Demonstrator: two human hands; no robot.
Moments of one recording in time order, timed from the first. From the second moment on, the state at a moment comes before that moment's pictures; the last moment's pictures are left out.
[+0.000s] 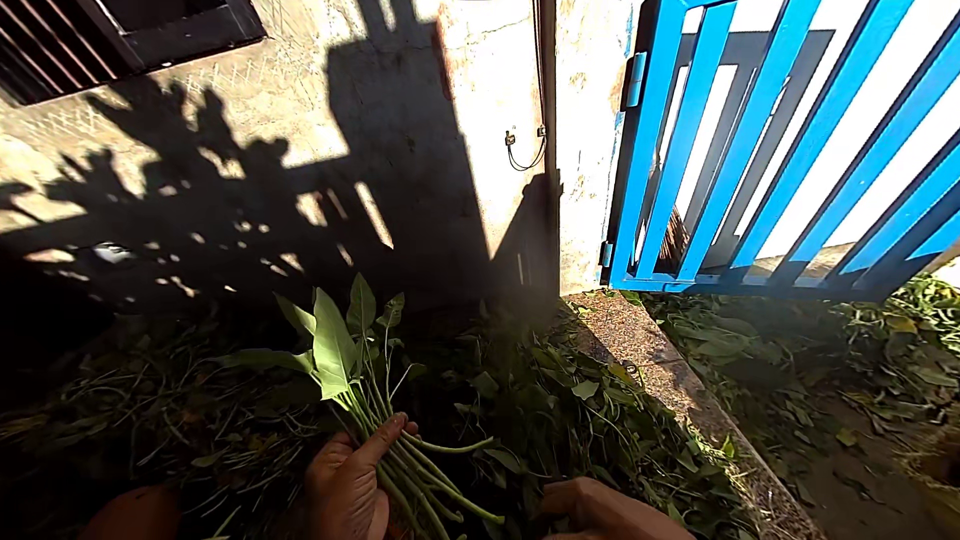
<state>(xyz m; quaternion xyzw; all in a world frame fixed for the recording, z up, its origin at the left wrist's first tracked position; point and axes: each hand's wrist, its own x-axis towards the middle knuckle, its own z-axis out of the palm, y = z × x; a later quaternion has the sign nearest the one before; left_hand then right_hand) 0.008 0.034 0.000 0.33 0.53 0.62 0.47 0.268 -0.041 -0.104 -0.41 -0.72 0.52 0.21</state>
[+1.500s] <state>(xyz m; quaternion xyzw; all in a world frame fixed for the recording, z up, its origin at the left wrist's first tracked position) 0.034 0.032 -0.029 0.25 0.53 0.57 0.57 0.175 -0.050 -0.118 -0.53 -0.44 0.24 0.69</state>
